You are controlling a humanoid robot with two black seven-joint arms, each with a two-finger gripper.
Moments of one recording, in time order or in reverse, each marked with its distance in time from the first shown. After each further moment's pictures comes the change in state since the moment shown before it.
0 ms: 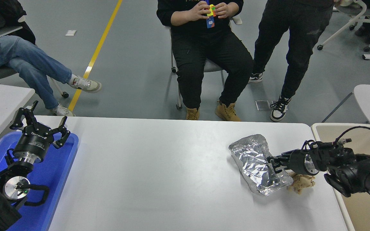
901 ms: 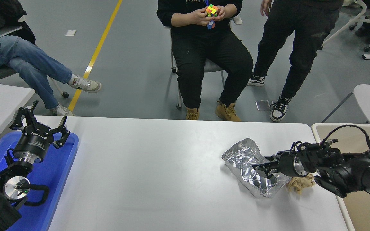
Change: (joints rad) left arm 0.000 0.000 0.000 0.000 0.000 0.000 0.000; right arm 0.040 -0.009 0.011 0.139 -0.104 -0.007 -0.099
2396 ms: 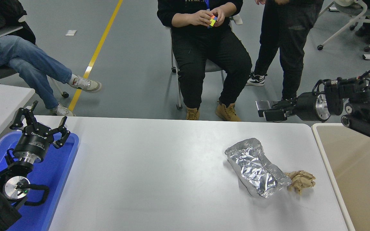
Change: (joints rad) left arm 0.000 0.000 0.000 0.000 0.000 0.000 0.000; right arm 0.371 -0.263 0.119 0.419 0.010 0.208 -0.027
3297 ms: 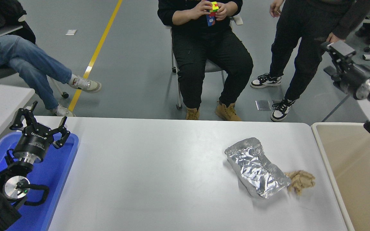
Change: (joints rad) left arm 0.000 0.000 0.000 0.000 0.000 0.000 0.000; right arm -0.140 -0.189 0.494 -0.056 0.613 -0.069 -0.194
